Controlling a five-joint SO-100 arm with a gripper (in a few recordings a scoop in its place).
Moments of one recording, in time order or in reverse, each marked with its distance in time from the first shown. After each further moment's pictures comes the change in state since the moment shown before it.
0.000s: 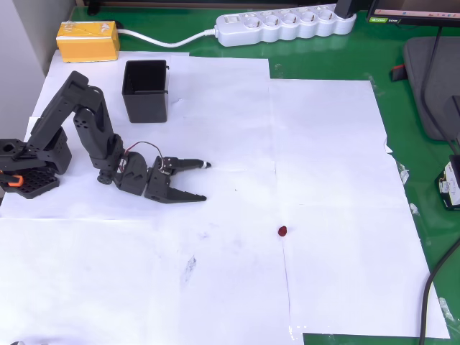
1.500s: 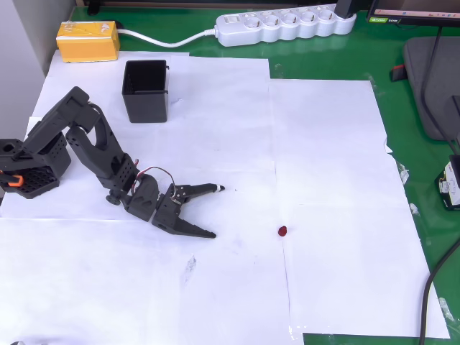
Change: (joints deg) arm 12.0 4.0 15.5 9.1 -1.8
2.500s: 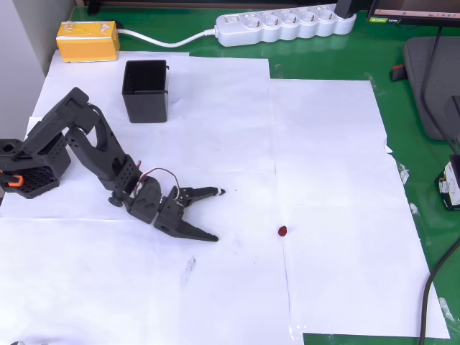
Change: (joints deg) arm -1.4 2.9 7.7 3.9 -4.3
